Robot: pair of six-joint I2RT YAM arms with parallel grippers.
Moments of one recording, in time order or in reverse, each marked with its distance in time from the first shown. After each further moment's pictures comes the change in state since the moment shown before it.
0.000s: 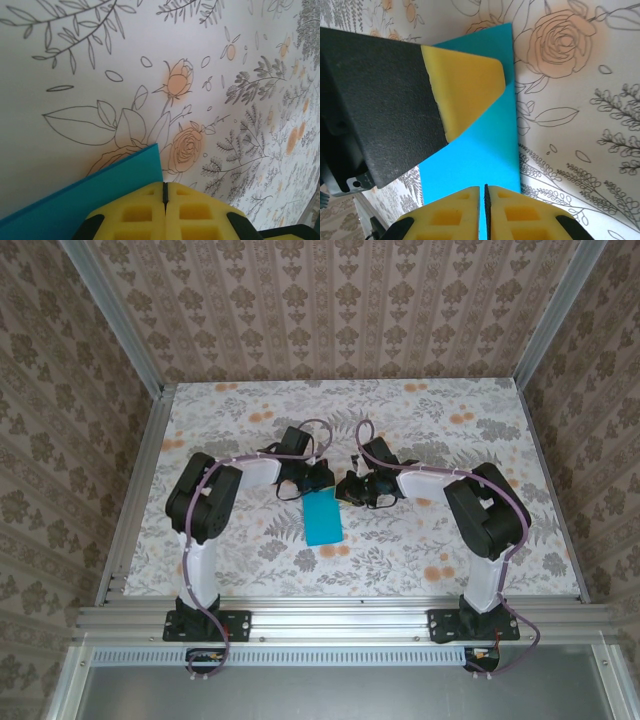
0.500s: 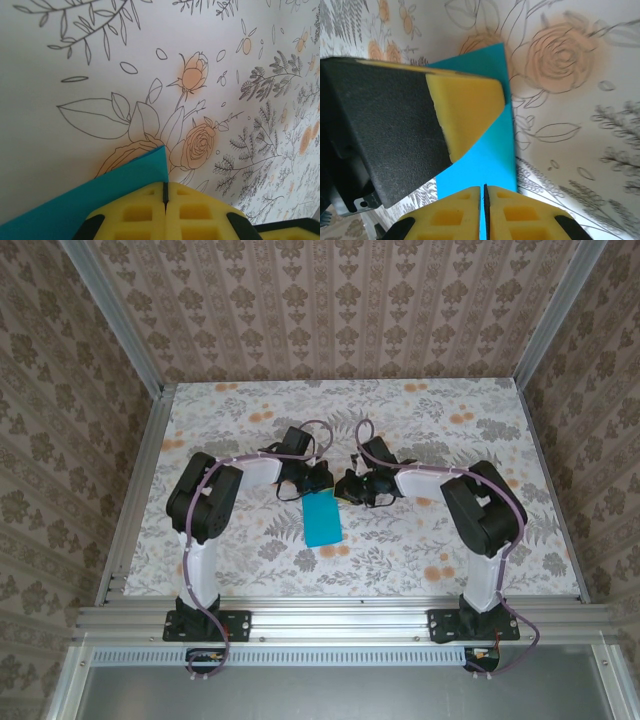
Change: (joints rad) left arm -0.007 0.004 0.011 -0.045 -0.030 0.019; right arm 0.007 0.039 0.021 0.020 -0.019 0.025
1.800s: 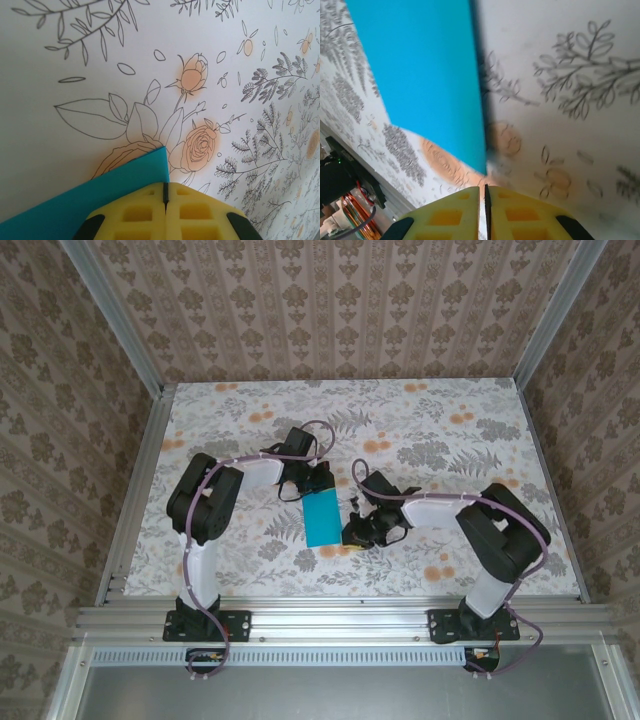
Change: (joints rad) left arm -0.014 -0.005 0.000 -0.003 -0.046 -0.001; right arm 0.122 -0.228 -0.266 -0.161 -0.057 -0.068
